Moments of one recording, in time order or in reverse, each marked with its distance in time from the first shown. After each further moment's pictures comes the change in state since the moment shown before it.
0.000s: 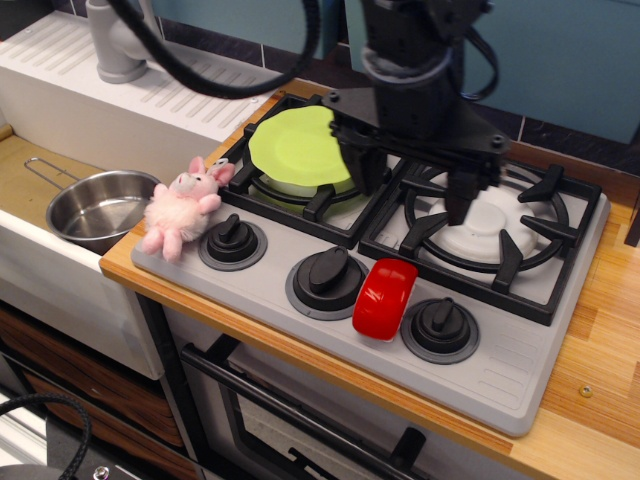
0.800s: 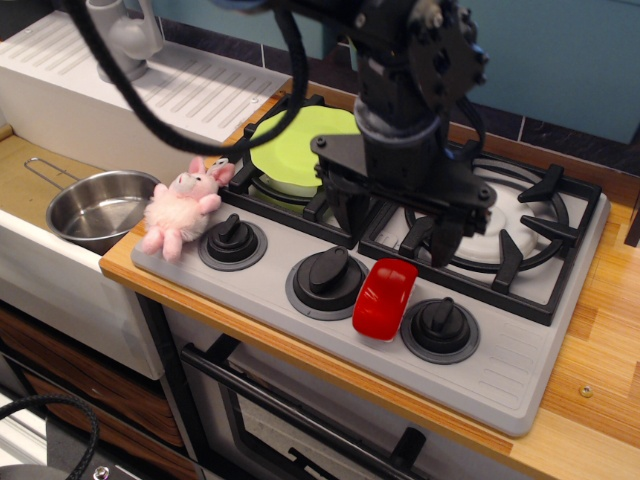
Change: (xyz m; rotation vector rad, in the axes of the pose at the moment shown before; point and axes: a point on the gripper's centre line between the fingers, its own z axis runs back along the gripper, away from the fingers) arm -0.025 -0.008 -0.015 0.062 0.005 0.023
